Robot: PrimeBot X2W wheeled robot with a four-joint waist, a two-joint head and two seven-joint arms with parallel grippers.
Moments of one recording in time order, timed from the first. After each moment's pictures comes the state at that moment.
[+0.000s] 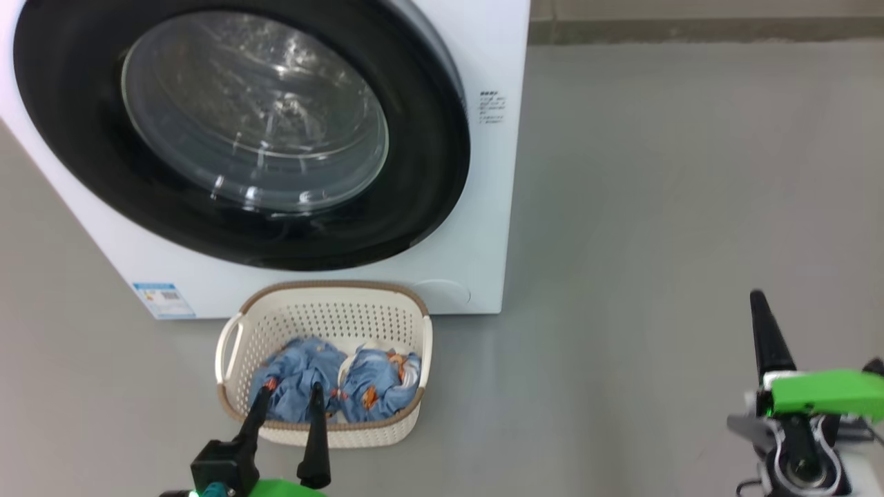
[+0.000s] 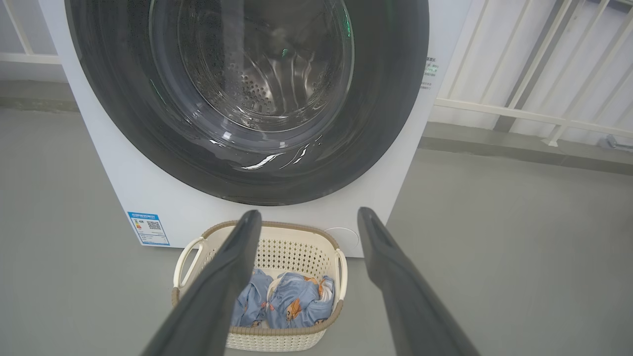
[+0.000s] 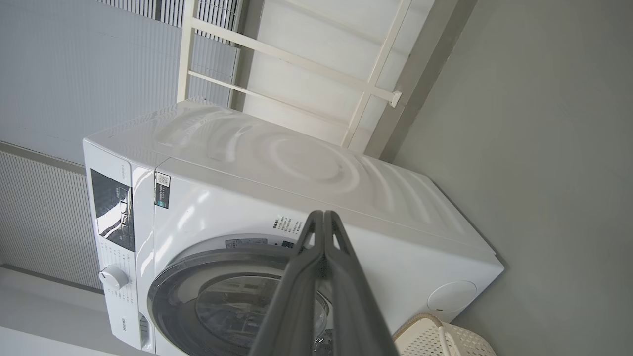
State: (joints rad) left arm -0.04 0.04 -0.28 0.22 -0.31 0.15 -0.25; right arm -0.23 -0.05 -0.19 0.35 1.26 0.13 -0.03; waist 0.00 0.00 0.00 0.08
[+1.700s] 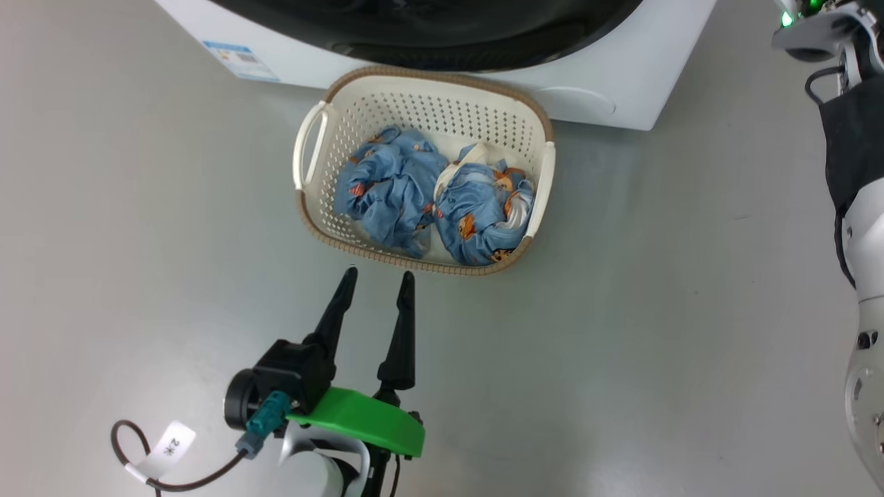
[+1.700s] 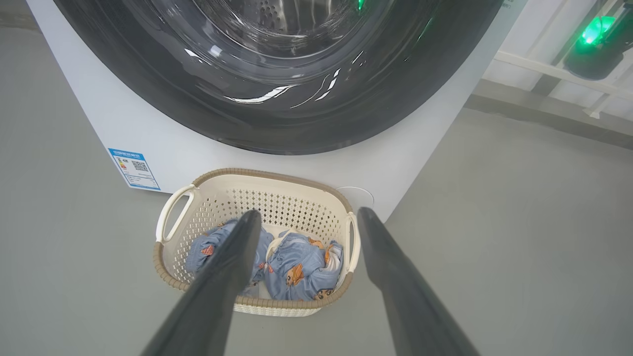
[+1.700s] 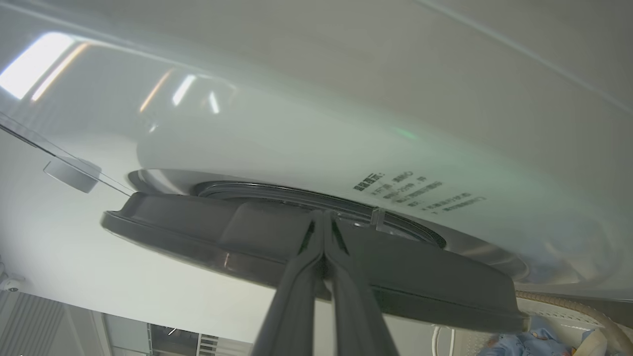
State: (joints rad) left arm -0.30 0.04 -0.53 0.11 -0.45 0.24 -0.26; right arm -1.23 -0.21 -0.04 0.74 1.30 0.13 0.47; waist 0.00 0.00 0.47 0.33
